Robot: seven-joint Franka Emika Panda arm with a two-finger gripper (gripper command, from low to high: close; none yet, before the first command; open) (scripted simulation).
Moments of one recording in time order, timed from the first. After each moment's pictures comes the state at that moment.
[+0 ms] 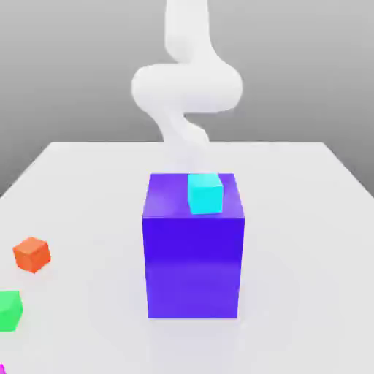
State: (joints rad) arm -0.05 -0.71 0.01 -2.28 -0.01 2.31 0.87
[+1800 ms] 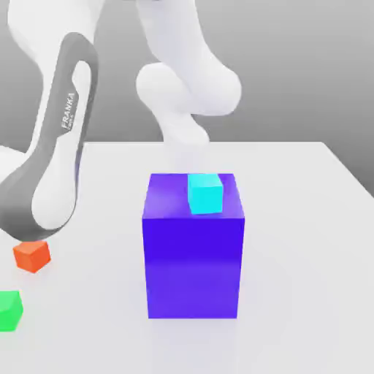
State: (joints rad) arm -0.48 0.38 -0.12 -2.16 0.09 2.54 1.70
